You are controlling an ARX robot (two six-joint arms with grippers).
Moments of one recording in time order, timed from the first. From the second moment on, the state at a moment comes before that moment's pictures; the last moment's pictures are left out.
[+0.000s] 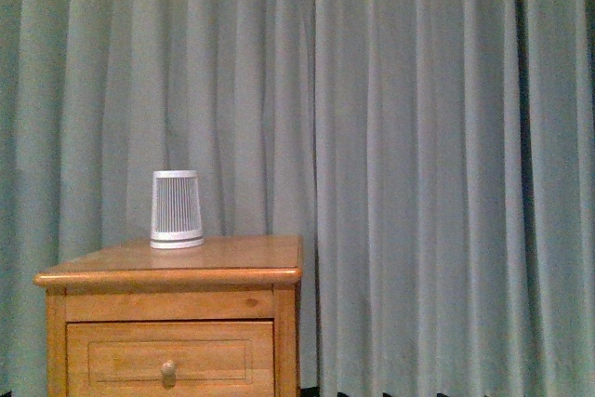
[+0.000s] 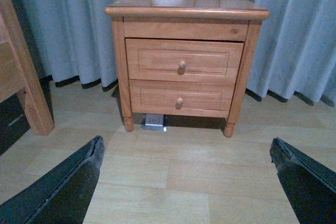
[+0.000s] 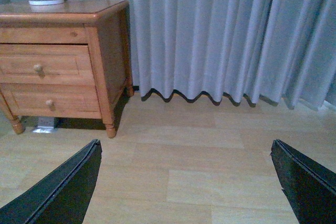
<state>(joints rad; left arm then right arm) 0.00 0.00 0.01 0.00 0.00 0.00 0.00 0.00 0.01 0.00 0.00 0.00</state>
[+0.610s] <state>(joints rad) 0.00 0.00 0.01 0.00 0.00 0.00 0.00 0.00 0.01 0.00 0.00 0.00</state>
